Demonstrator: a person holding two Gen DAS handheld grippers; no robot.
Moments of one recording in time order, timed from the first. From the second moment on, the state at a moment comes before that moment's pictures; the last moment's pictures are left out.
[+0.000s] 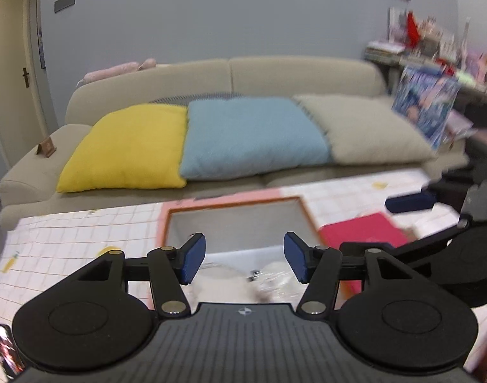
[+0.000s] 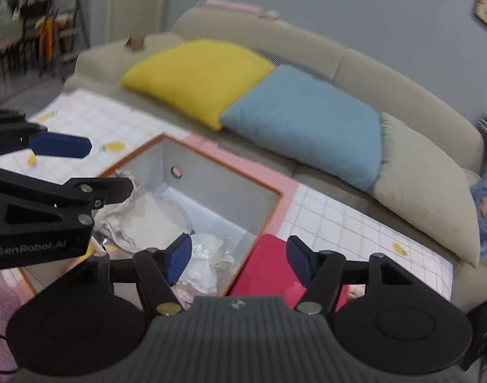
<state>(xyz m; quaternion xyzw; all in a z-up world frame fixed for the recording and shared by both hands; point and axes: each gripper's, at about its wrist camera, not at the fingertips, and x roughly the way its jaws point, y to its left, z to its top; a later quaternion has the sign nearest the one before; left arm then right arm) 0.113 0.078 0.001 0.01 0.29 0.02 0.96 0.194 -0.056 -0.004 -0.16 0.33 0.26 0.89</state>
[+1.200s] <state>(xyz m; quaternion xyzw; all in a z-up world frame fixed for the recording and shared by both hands) 0.145 -0.103 -0.033 -0.01 0.36 -0.21 0.91 0.149 -0.285 -0.086 0.03 0.36 0.00 0.93</state>
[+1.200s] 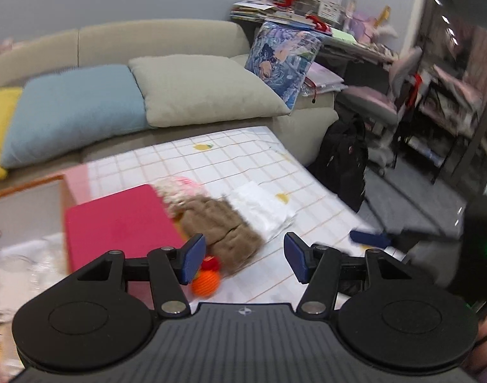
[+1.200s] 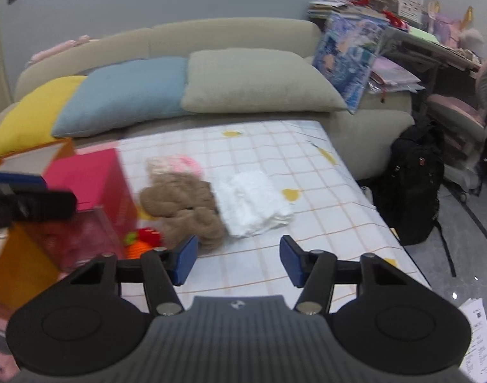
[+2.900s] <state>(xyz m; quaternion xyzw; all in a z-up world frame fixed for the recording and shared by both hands) 0.291 -0.205 -0.158 0.08 0.56 -0.03 0.83 0.258 -0.354 -0.179 0.06 0.38 0.03 0.92</state>
